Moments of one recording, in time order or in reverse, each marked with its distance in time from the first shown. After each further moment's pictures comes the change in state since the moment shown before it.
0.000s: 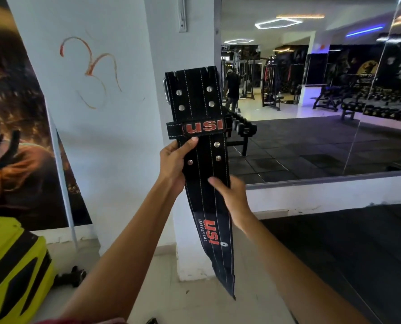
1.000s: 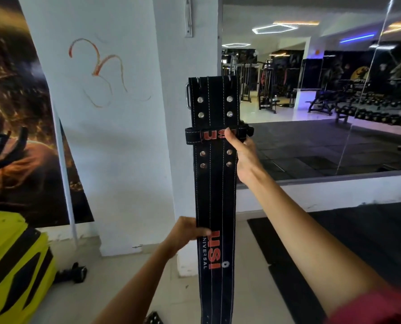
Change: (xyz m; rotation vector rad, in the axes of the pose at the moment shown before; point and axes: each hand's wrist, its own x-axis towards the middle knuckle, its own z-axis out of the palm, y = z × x) left_hand -0.097 -0.096 -0.093 0.714 -0.407 -0.291; right_hand 0.004 -0.094 0.016 0.252 0.170 0.096
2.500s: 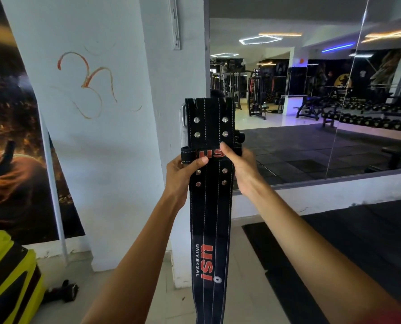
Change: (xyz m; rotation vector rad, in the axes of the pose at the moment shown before) left_hand 0.033 0.133 -0.019 -0.508 0.334 0.413; right_hand -0.009 -0.002 -0.019 -0.097 -0.013 -0.067
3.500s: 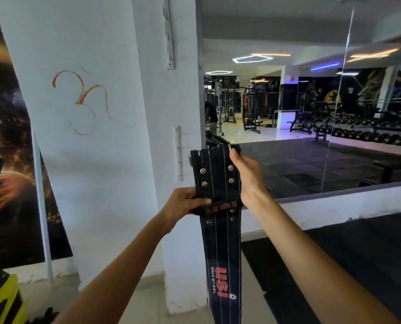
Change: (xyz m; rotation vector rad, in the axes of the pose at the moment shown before) left_hand 0.013 -0.014 0.002 0.373 -0.312 -0.187; right_hand 0.025 -0.010 -0.020 0.089 0.066 -0.032
